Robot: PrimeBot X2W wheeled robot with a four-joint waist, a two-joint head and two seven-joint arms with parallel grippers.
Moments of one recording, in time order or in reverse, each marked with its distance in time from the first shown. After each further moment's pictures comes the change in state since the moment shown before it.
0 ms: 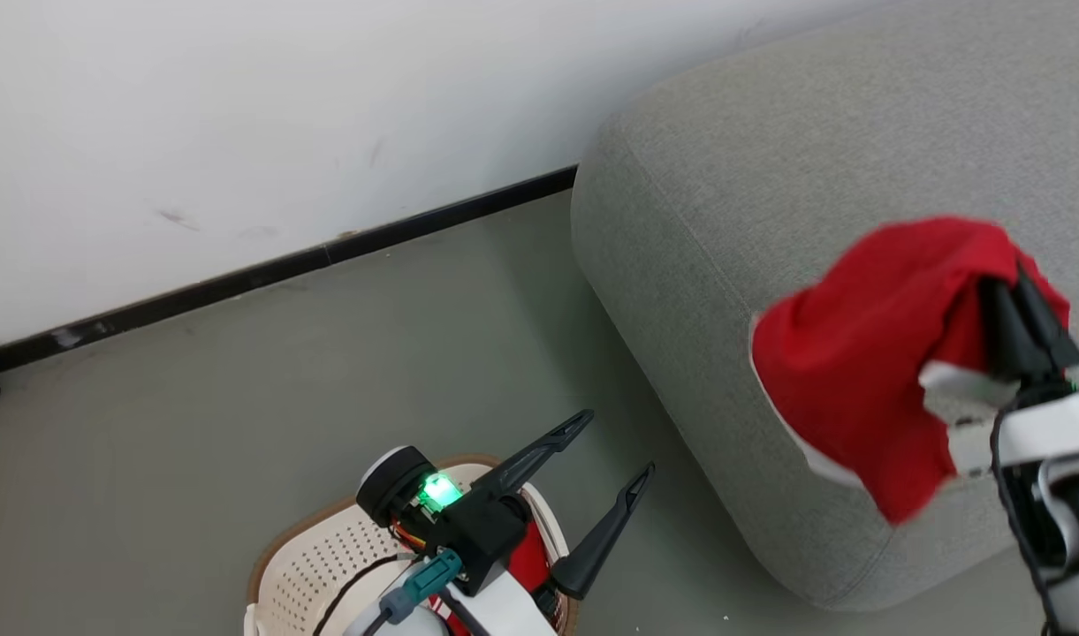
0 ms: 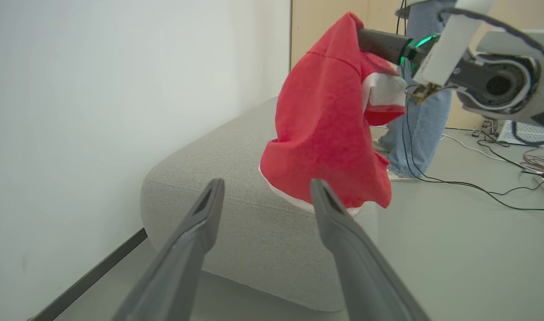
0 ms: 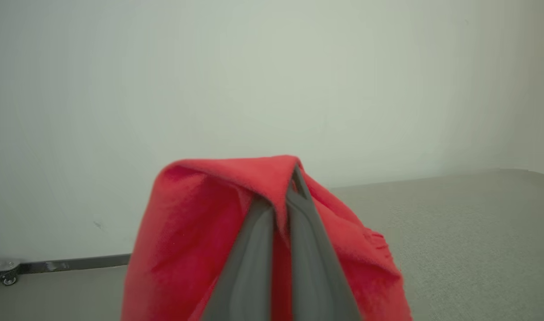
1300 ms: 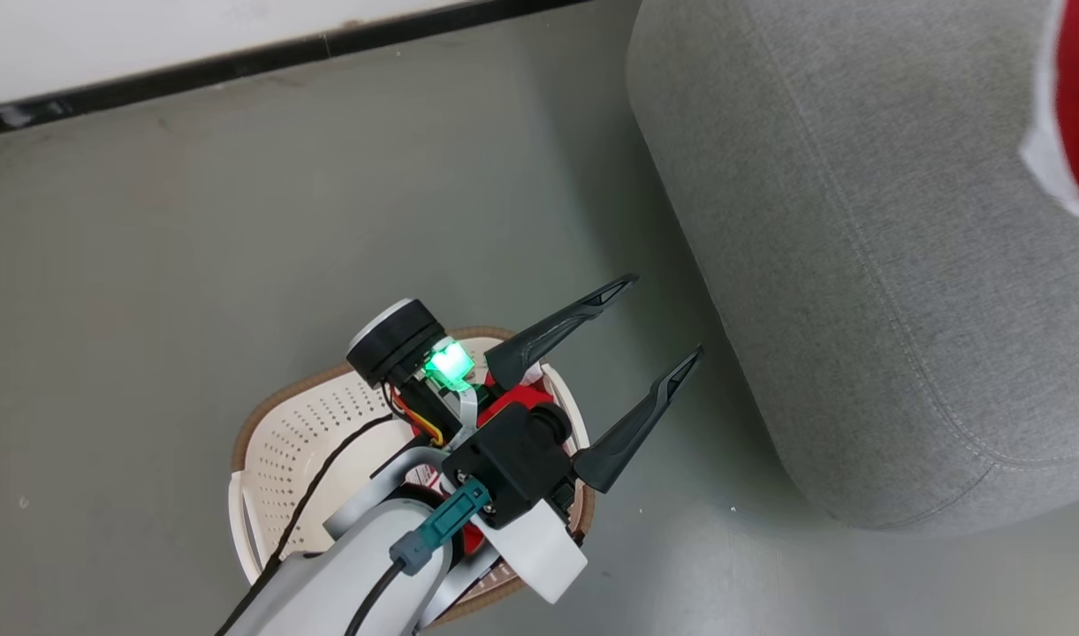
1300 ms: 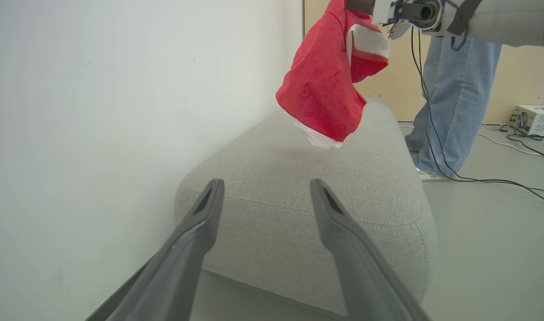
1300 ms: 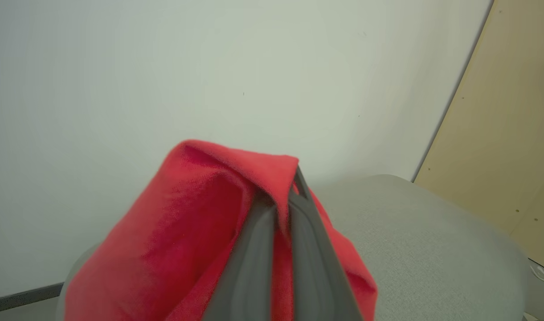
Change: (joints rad) left arm -0.214 0.052 -0.015 -0.187 0.106 0.008 0.098; right arm -0.572 -0.273 -0.298 0.415 -0.063 0.000 0.099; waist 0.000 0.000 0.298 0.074
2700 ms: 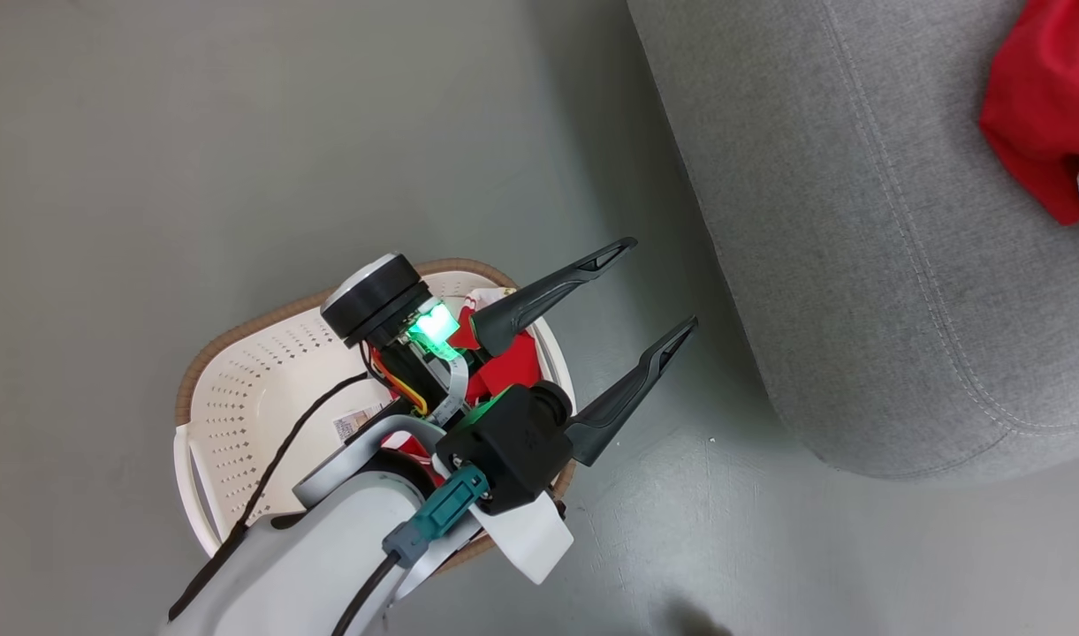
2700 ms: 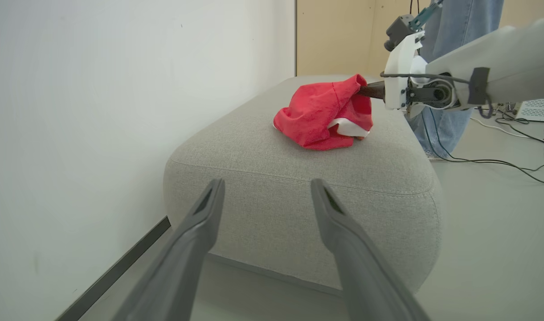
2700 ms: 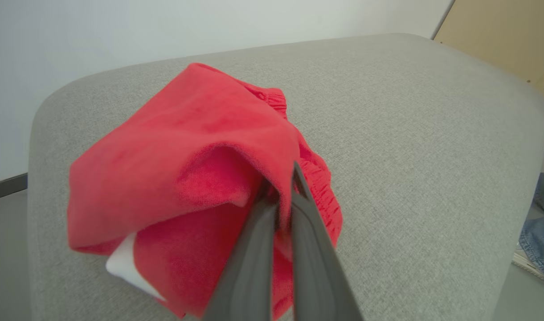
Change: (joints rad) left arm -0.083 0.068 -0.022 -0.068 0.031 -0.004 0.053; right arm 0.035 0.195 -0.102 0.362 -0.105 0.000 -0.184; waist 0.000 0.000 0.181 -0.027
